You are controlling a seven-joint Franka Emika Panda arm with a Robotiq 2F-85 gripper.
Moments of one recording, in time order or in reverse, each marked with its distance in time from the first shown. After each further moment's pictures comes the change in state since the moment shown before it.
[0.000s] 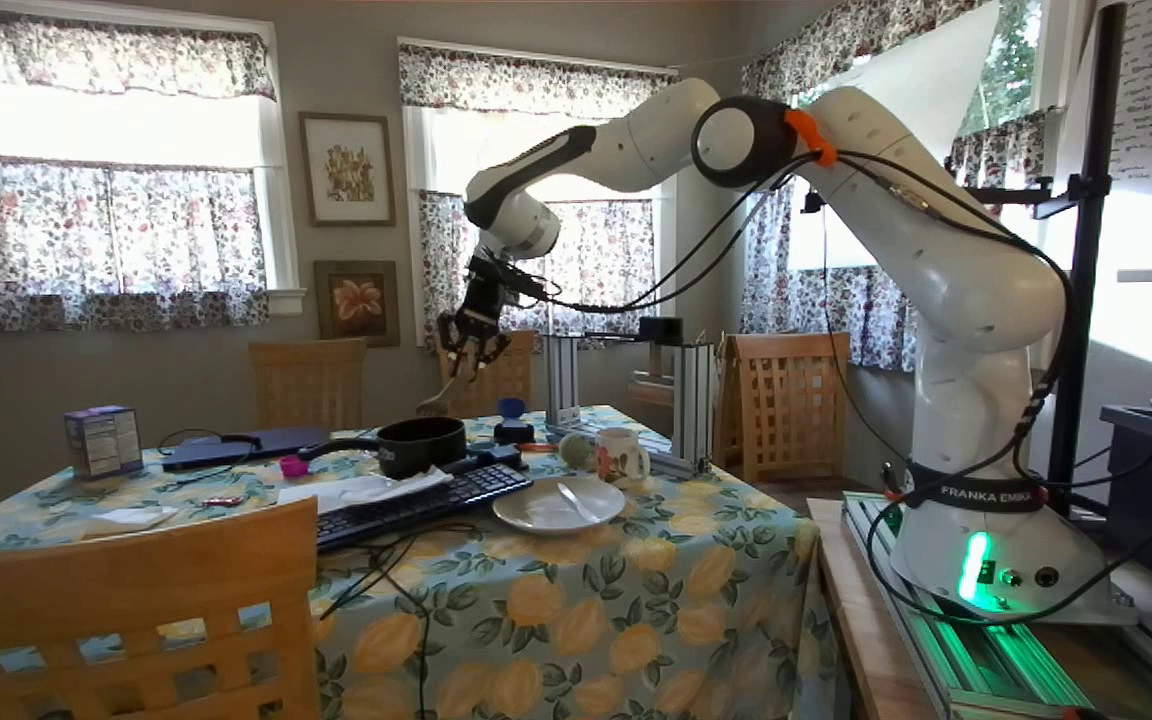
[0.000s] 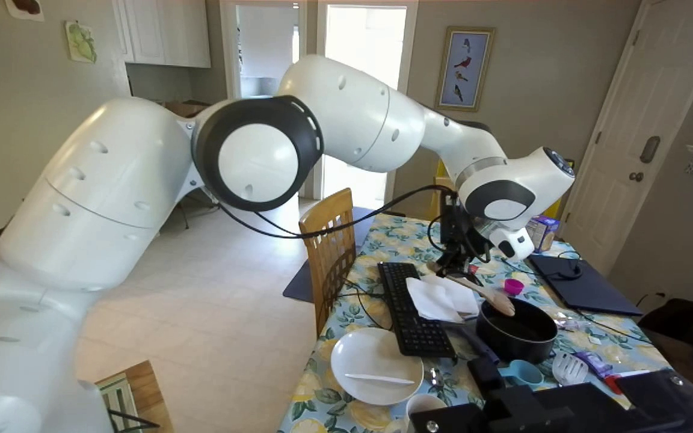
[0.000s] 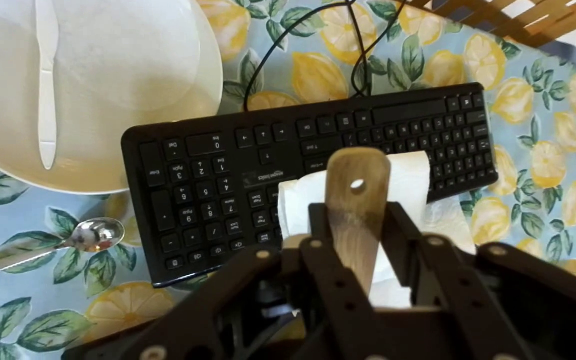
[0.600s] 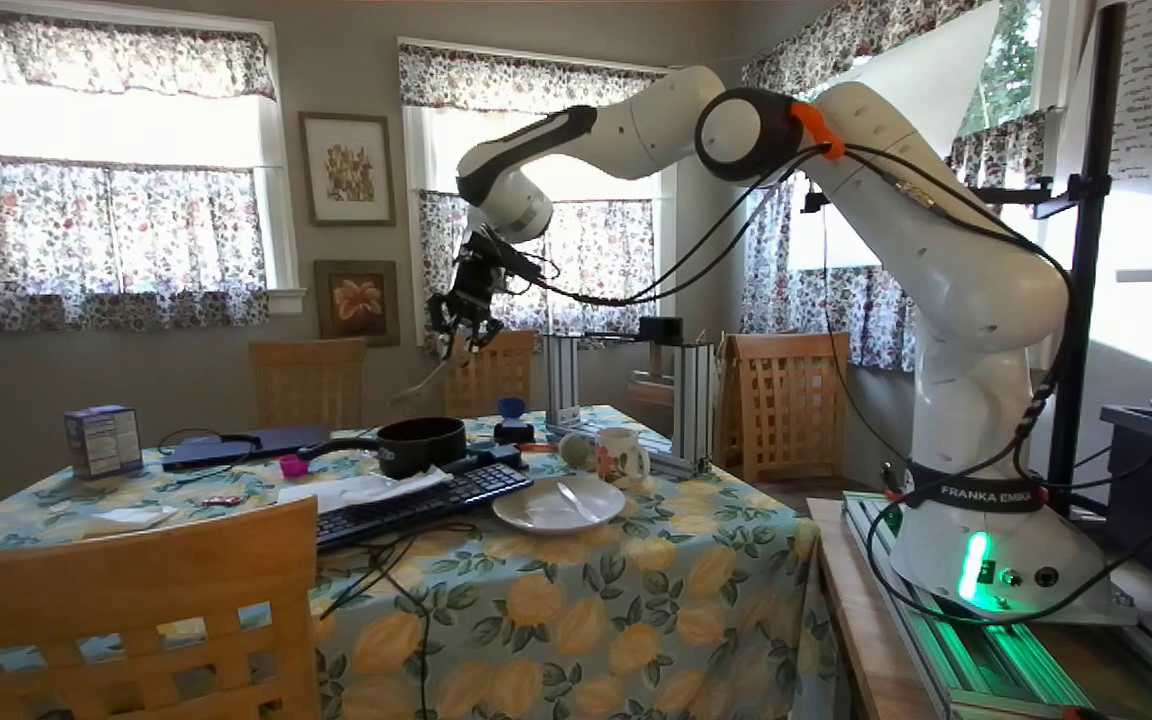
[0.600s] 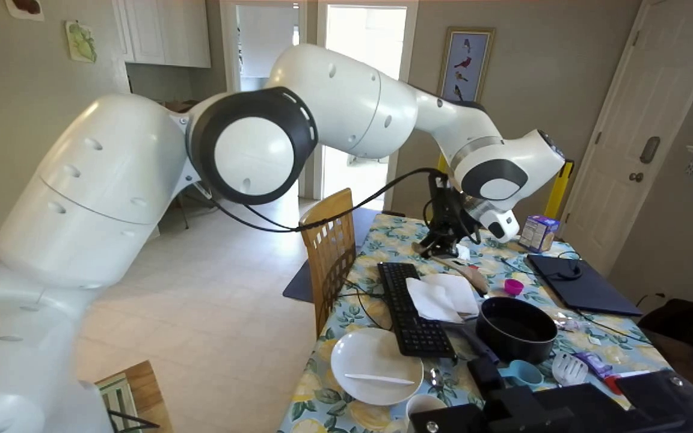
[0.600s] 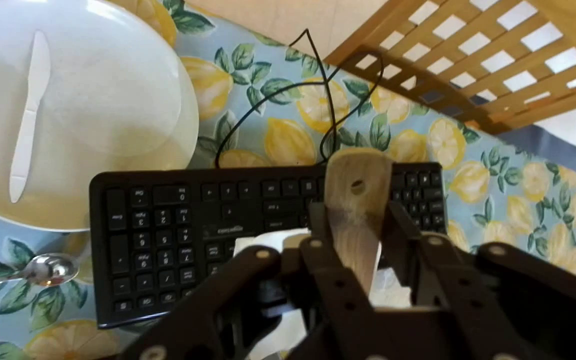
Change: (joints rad) arm 0.019 -0.025 0.011 0.040 0.027 -0.134 -0.074
